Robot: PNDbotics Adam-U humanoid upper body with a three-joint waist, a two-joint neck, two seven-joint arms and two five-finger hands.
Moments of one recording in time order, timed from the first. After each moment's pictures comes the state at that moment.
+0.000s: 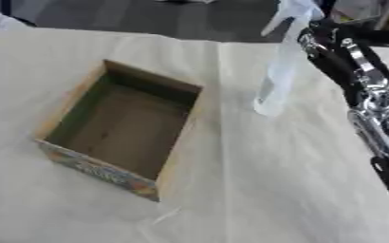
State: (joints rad) left arm -0.19 0.36 0.25 -1.91 0.28 -0.07 0.16; right arm -0.50 -0.56 0.16 -1.77 -0.18 0.51 -0.33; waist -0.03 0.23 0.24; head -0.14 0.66
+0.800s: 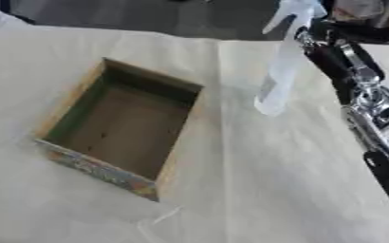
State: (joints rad) left arm -0.20 0.36 0.24 -1.91 0.28 -0.07 0.15; right arm -0.54 -0.55 0.16 -1.72 -0.23 0.48 -0.33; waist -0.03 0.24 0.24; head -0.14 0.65
